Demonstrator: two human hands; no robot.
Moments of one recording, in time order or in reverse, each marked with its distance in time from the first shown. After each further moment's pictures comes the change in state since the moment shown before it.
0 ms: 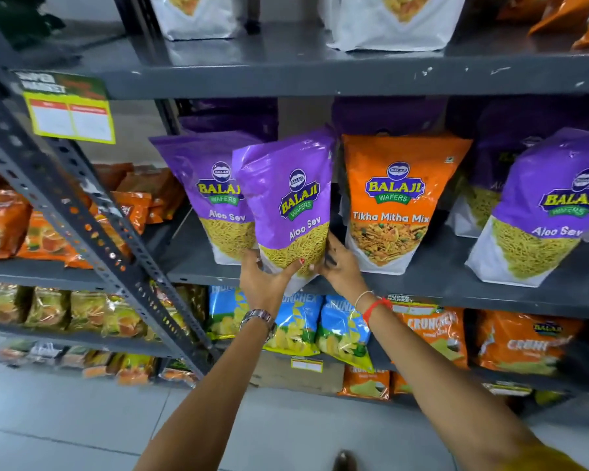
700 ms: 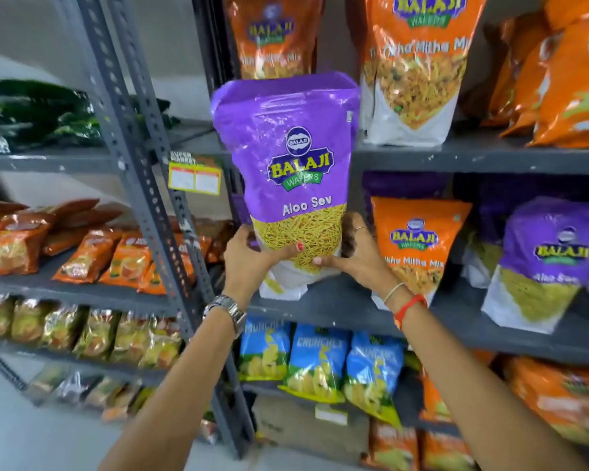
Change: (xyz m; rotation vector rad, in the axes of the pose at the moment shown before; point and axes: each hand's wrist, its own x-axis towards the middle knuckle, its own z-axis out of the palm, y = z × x) left_hand 0.002 0.131 -0.149 -0.144 -0.125 0.195; right_hand -0.059 -0.177 0.015 -0.091 -0.041 -0.324
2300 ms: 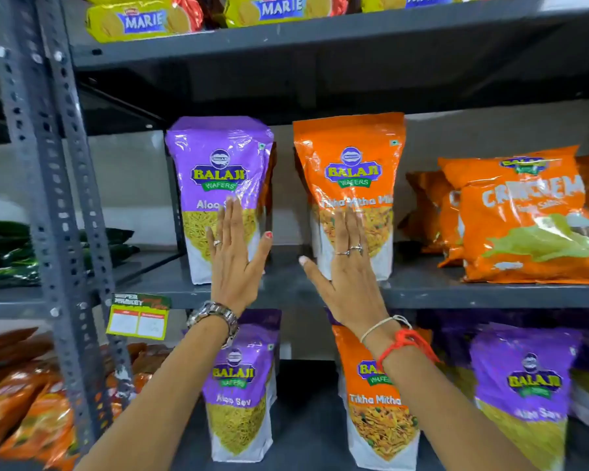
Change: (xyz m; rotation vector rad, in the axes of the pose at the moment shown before) left_hand 0.131 0.128 0.071 0.392 0.131 0.783; right_hand 0.083 -0.108 -0.078 -0.748 0.538 -0.544
